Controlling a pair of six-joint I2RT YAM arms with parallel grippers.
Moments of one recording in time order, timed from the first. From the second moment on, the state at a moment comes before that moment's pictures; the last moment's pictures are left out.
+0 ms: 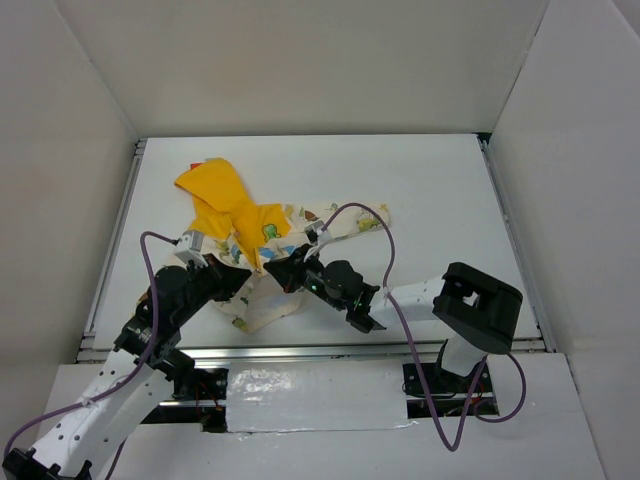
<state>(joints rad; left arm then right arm) -0.44 0.45 0.40 -0.25 0.08 -0.72 1.08 1.61 0.63 1.00 0.19 0.57</state>
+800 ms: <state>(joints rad) -0.44 0.46 0.37 -0.22 0.09 -0.72 1.05 1.61 0.63 1.00 0.15 0.57</state>
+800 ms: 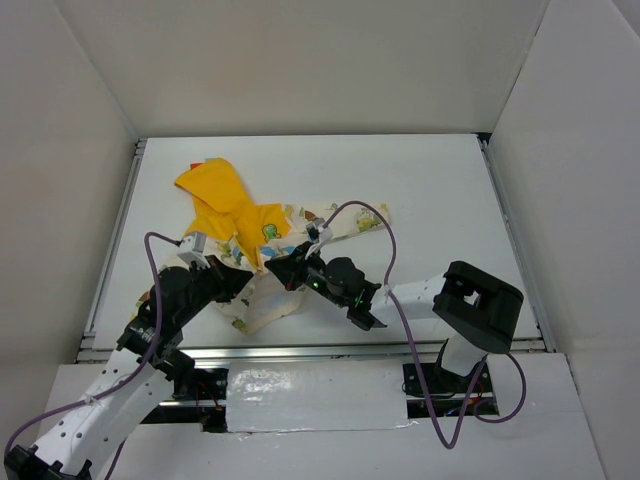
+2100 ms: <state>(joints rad) -0.44 0.52 0.34 -0.14 0.18 -0.69 0.93 1.63 0.72 0.92 -0.15 0.59</state>
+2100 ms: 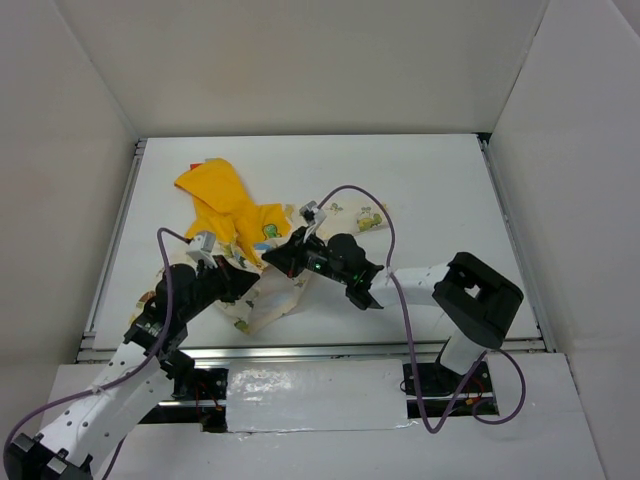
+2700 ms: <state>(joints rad) -0.43 0.56 0.33 -0.06 0.28 -0.64 0.92 1.65 0.80 0.74 -0.17 0.57</state>
